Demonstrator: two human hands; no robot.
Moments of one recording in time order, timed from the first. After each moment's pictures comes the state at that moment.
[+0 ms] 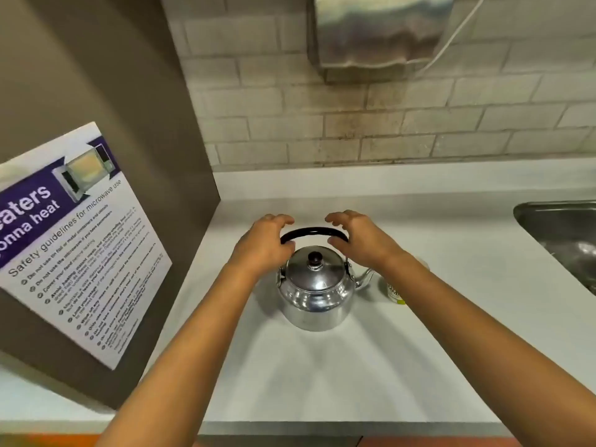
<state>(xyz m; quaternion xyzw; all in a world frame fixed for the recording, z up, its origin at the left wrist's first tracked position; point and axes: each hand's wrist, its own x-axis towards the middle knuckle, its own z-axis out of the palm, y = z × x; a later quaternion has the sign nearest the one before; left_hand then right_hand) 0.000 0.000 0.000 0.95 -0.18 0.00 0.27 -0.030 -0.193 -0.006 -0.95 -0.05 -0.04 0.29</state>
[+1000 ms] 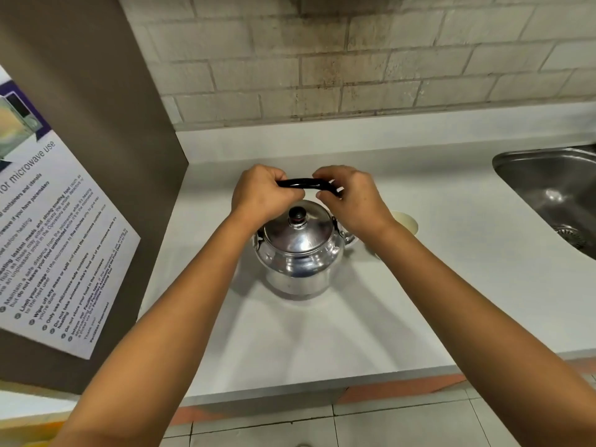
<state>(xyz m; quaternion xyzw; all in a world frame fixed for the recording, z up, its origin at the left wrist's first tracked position) 0.019 -0.033 0.002 0.91 -0.10 0.00 0.41 -0.045 -0.177 -0.005 -0.89 0.00 -0.17 0.42</state>
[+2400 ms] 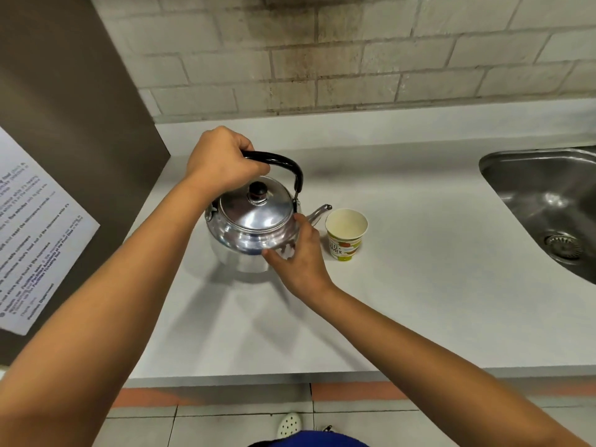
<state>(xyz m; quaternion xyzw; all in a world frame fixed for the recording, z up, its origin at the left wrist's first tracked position) -0.004 -0.091 0.045 0.95 -0.10 0.07 0.29 -0.104 -0.192 -0.089 -0.78 0.06 -0.10 0.61</state>
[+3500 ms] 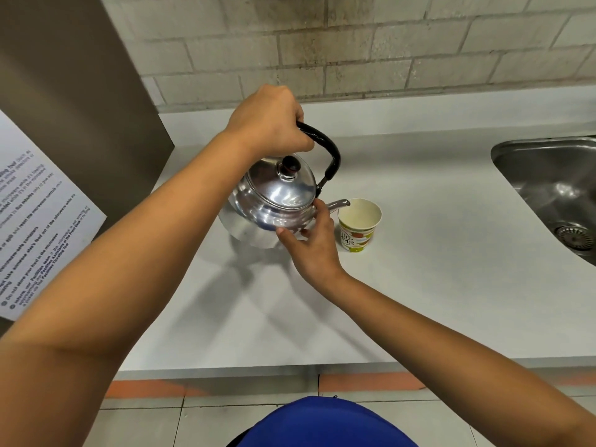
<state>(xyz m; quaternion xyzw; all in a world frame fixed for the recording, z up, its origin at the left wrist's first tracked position) 0.005 -0.129 0.069 0.96 -0.25 0.07 0.14 -0.098 -0.184 -0.086 -0.74 0.11 -0.10 0.65</state>
